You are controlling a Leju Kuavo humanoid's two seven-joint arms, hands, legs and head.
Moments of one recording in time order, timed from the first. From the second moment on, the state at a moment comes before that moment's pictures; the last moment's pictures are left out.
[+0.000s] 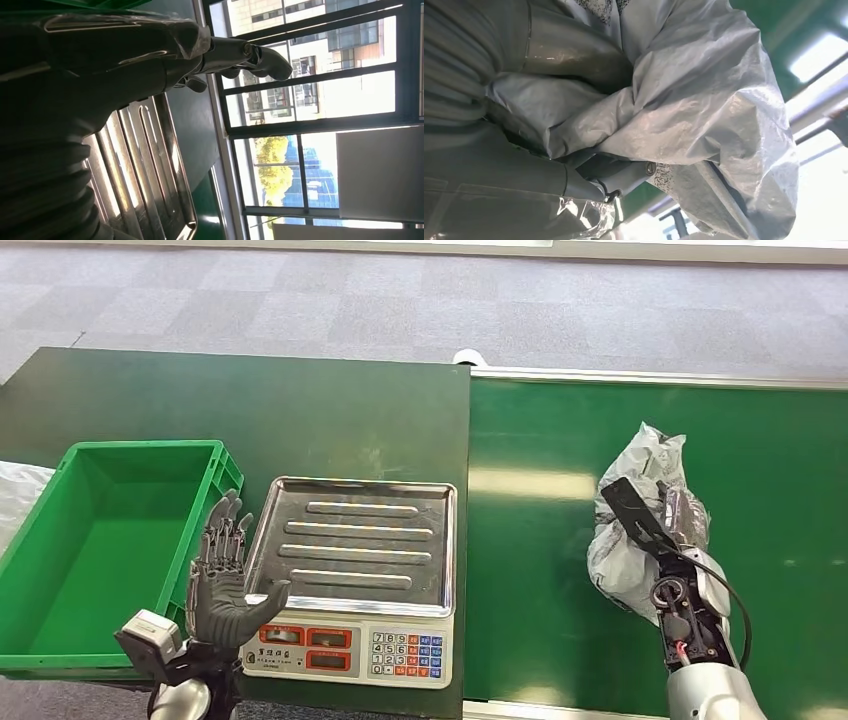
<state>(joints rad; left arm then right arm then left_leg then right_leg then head) 0.03 -0.14 -0.09 -1.54 -0.07 0.01 -0.69 -0.54 -0.11 -0.12 -0.75 0.91 -0.17 -0.16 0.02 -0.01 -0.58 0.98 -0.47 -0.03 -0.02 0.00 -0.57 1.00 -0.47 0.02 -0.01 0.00</state>
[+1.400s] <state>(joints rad) -0.13 -0.15 -0.19 -1.46 0.01 0.02 -0.70 -0.63 -0.02 0.69 -1.37 1.11 -0.36 -0.40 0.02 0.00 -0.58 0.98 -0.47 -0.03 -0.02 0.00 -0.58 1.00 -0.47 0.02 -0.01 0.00</state>
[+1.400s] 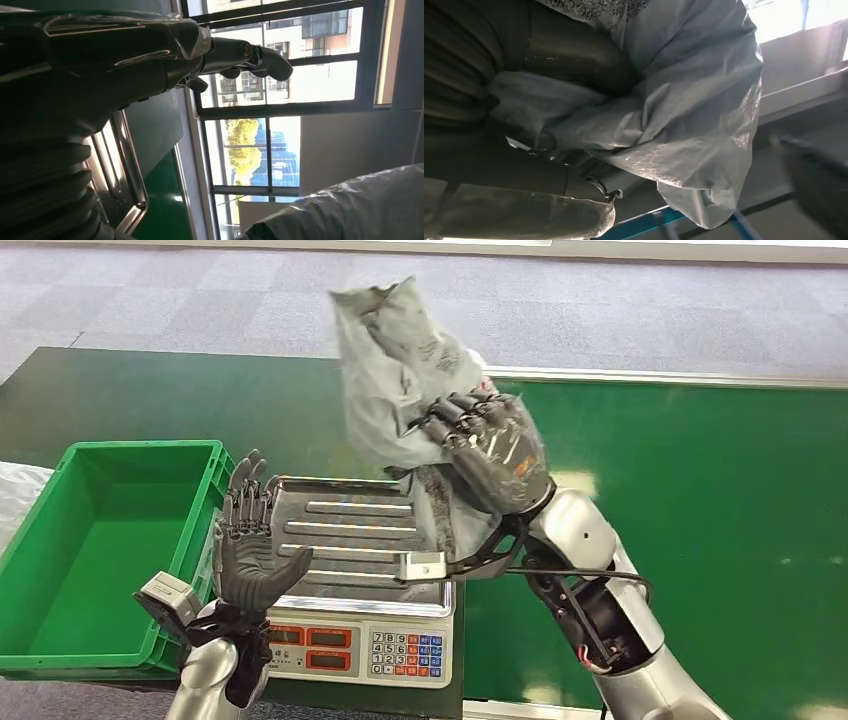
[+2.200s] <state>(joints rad) -0.20 -0.14 -0.21 -1.38 0.01 0.03 -0.70 -0.79 0.08 1.09 -0.87 1.07 -0.05 -0.37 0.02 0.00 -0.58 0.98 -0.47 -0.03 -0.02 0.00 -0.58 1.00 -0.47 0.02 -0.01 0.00</state>
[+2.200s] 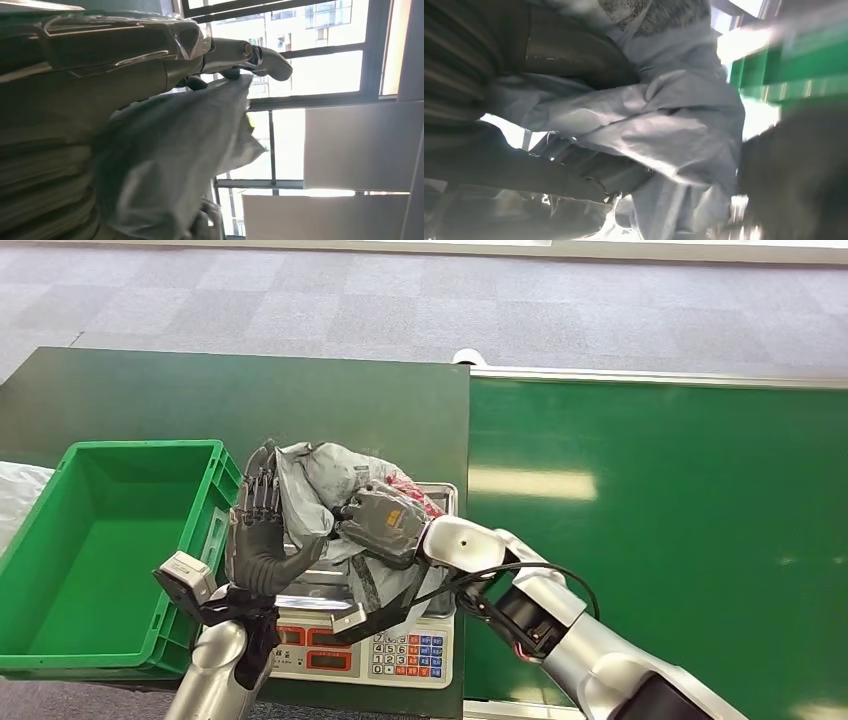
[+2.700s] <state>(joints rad) -0.17 -0.13 -0.21 -1.38 0.00 0.06 -0.70 -0.84 0.12 1.21 -0.71 0.94 0.06 -0.39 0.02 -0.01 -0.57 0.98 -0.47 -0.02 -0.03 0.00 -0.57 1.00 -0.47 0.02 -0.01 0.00</state>
